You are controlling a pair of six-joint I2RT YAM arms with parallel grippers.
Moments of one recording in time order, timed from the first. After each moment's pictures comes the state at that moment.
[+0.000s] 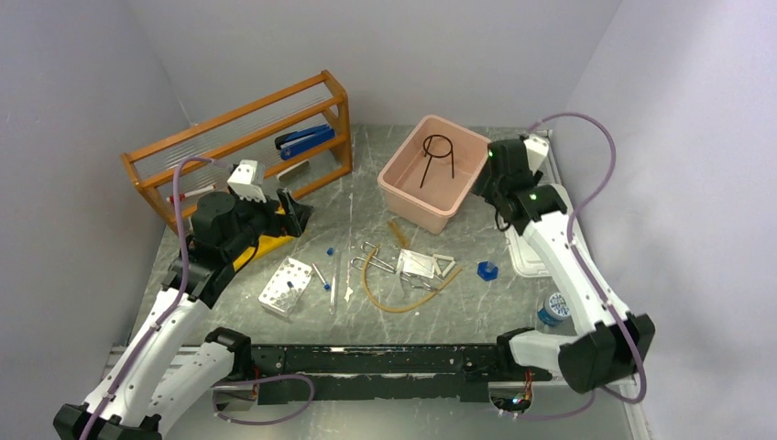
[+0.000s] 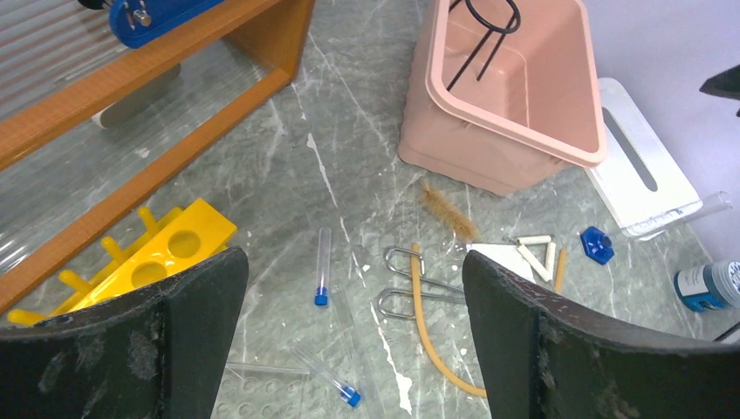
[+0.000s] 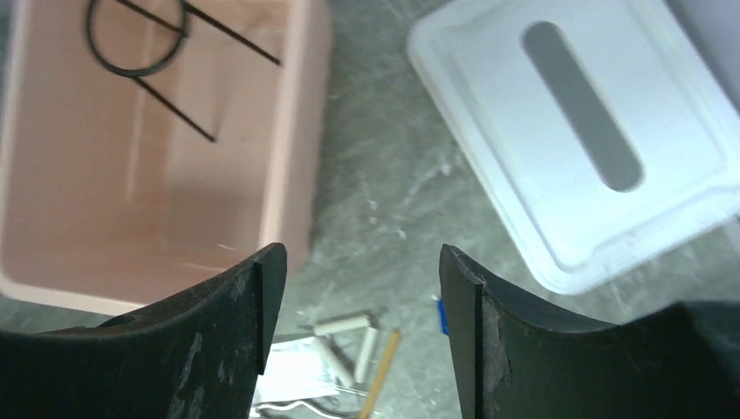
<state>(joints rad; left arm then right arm) -0.34 0.76 0.76 -0.24 0.12 -0.32 0.30 1.27 1.26 -0.72 0.45 0.56</state>
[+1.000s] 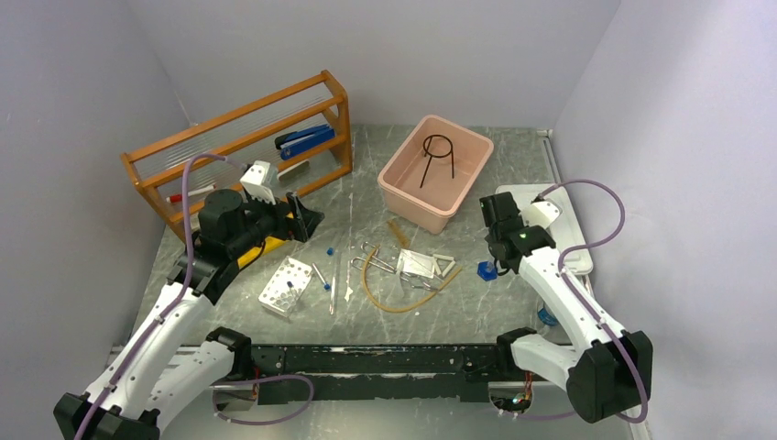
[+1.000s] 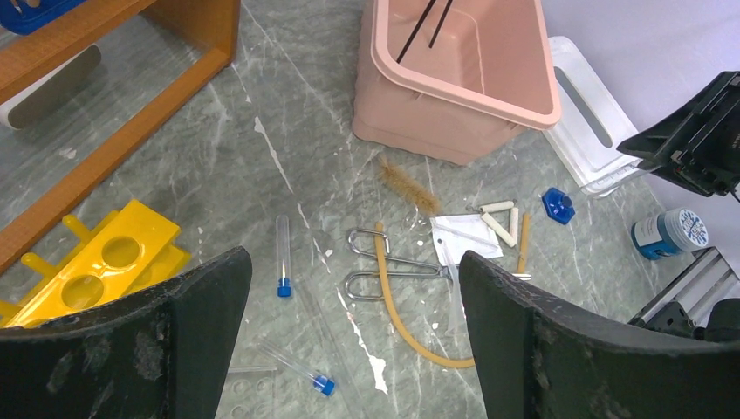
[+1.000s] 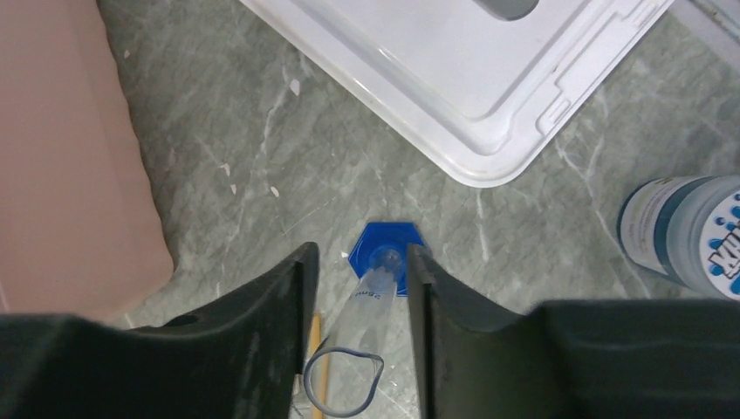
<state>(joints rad) -0.38 0.80 0.76 -0.23 0.23 -0.32 0.30 1.07 0.81 -0.77 0.67 0.97</state>
